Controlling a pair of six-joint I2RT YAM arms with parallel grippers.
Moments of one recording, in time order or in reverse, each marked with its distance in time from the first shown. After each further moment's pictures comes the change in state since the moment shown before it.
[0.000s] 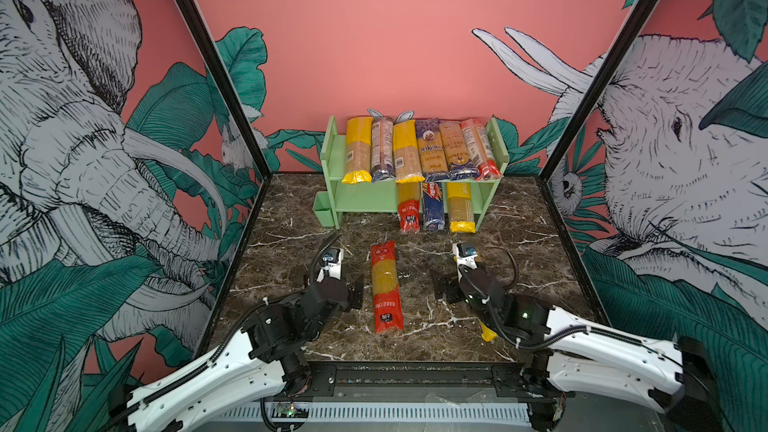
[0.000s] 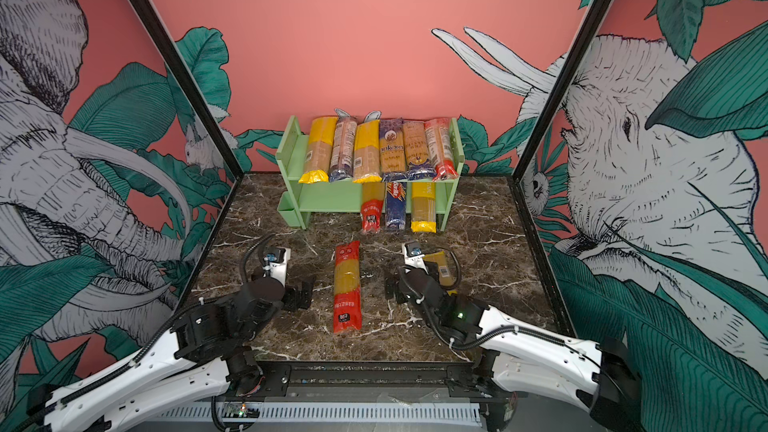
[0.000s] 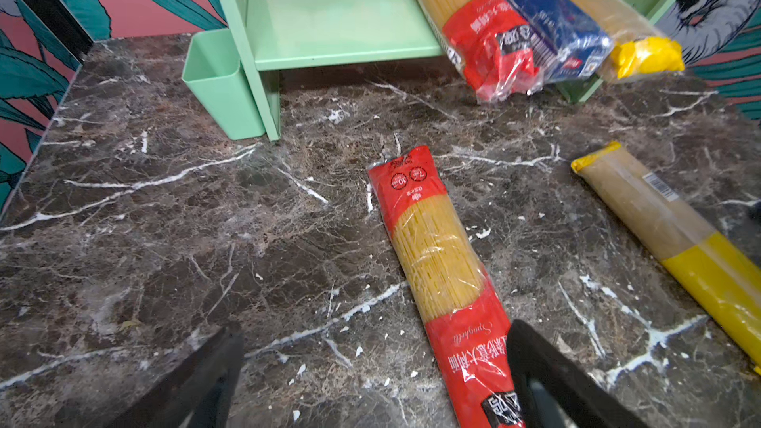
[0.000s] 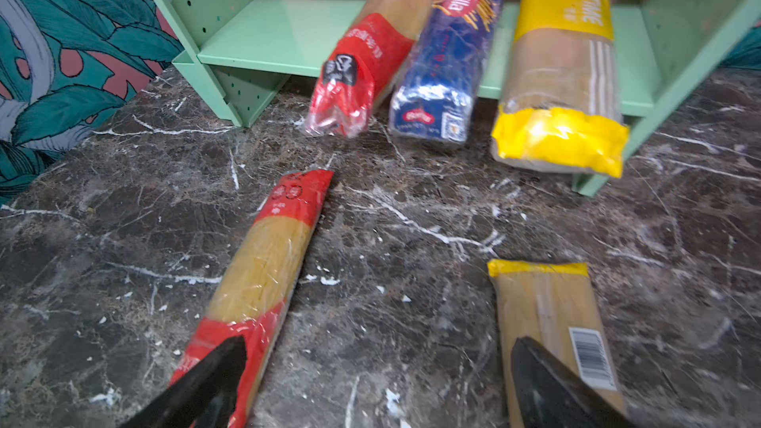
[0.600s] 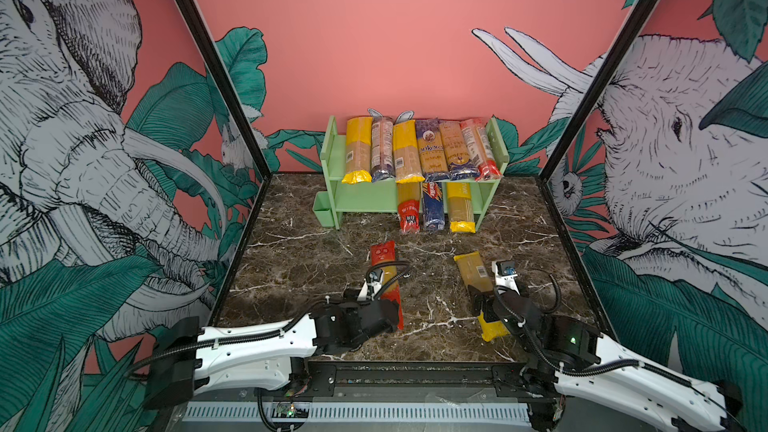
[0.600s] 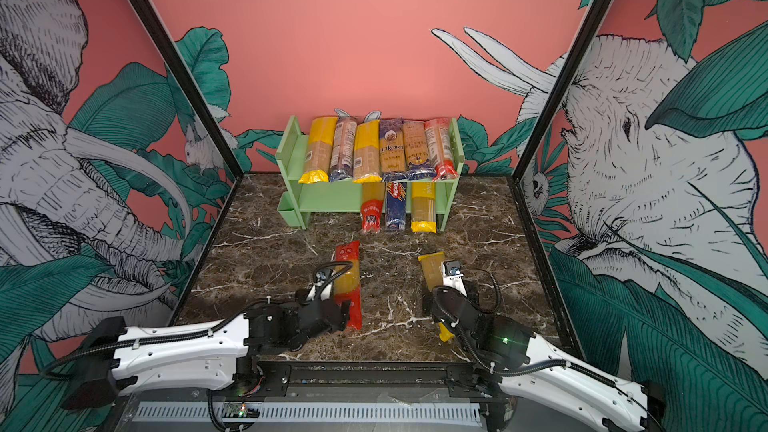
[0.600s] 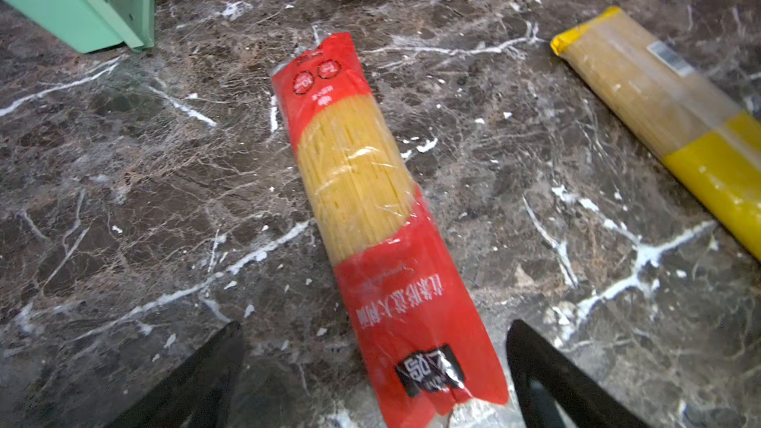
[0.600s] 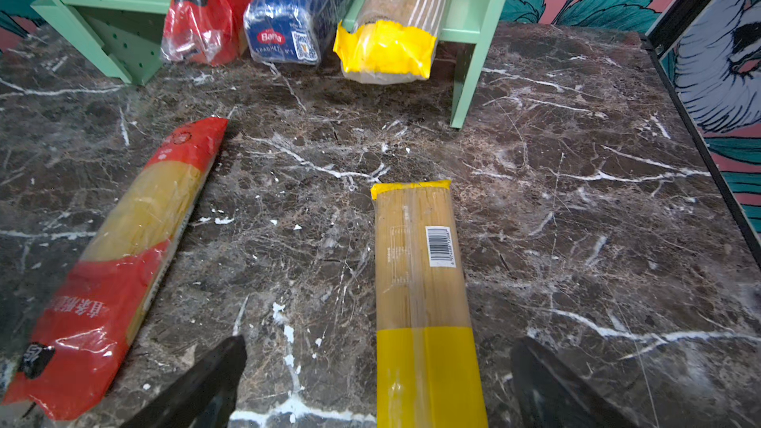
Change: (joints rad) left arm -0.330 0.418 -0.020 0.132 -0.090 -0.284; right arm 0.001 -0.293 -0.061 -0.396 0.113 0.060
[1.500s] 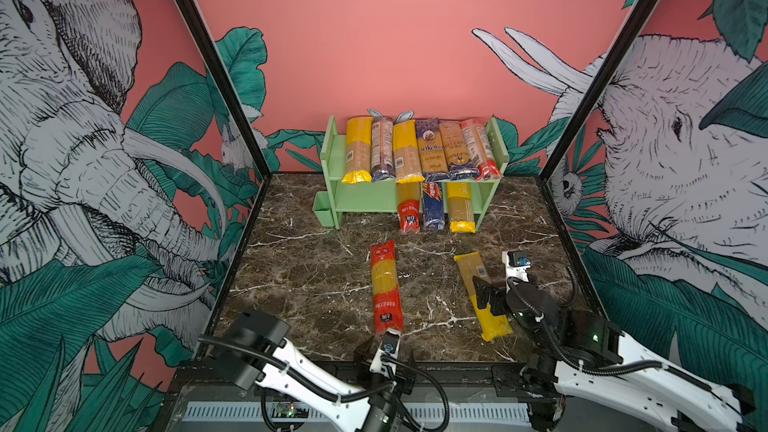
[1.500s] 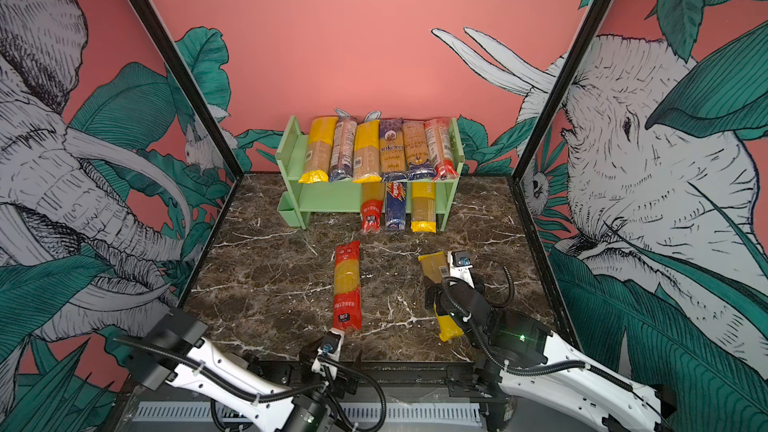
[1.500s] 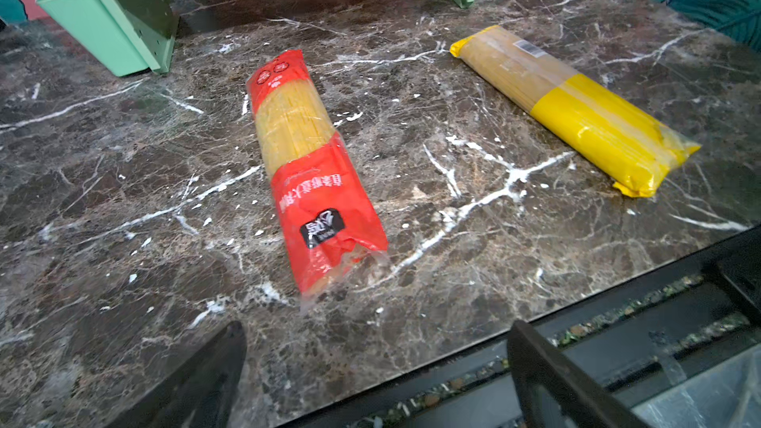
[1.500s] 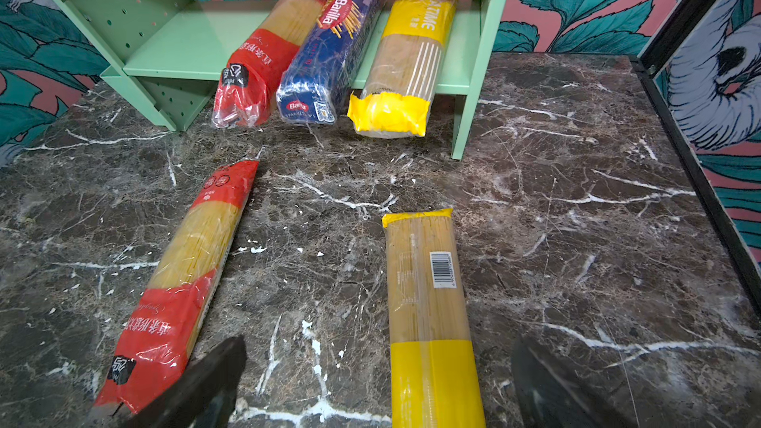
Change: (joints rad) left arm -0.681 0.328 0.167 -0.593 -0.371 -1.000; right arm 0.001 0.000 0.164 -0.100 -0.010 0.023
